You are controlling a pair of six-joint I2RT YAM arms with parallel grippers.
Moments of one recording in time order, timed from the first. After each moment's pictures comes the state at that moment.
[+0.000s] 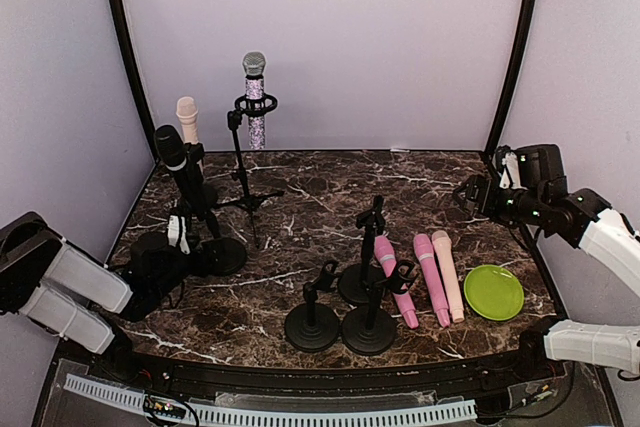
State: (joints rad) left arm -0.51 1.36 0.12 0.93 -0.18 -0.24; right arm 0.36 0.90 0.81 -0.54 -0.01 0.53
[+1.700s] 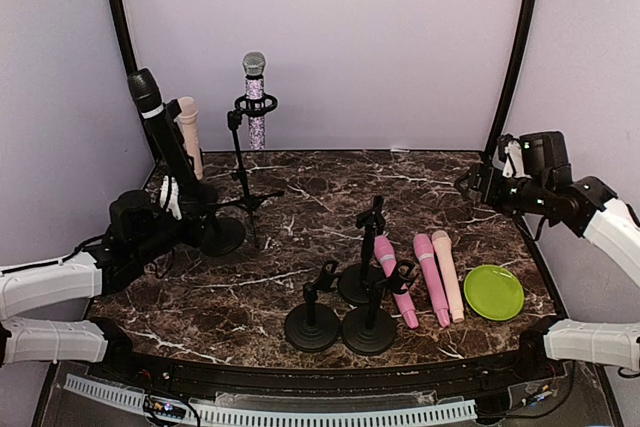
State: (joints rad) left arm -0.49 0.98 0.36 0.37 -0.02 -0.18; right arm 0.36 0.93 0.90 -0.59 0.00 0.52
